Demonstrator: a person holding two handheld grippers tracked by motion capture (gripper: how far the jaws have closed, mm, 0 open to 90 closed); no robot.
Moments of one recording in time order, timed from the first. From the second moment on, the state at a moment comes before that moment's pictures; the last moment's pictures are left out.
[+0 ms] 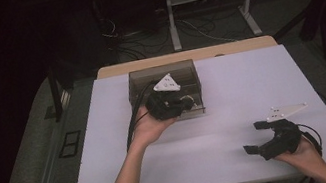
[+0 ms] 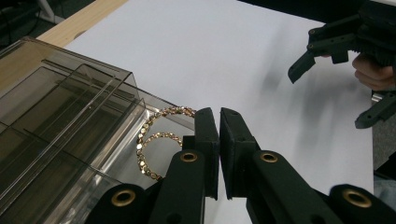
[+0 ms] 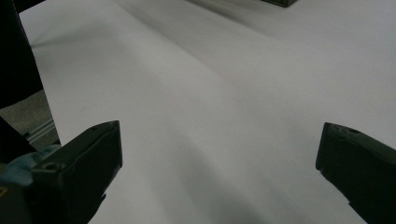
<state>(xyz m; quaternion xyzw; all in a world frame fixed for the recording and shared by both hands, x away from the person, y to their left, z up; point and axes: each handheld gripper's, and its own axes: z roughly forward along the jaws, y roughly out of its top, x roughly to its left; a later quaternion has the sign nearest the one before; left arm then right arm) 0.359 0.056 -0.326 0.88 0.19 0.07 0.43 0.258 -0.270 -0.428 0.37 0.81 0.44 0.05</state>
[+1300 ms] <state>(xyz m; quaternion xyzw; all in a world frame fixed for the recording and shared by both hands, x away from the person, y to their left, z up) 0.389 0.041 -0.365 0.88 0.23 0.05 0.41 0.259 -0.270 -0.428 0.37 0.82 0.44 0.04</state>
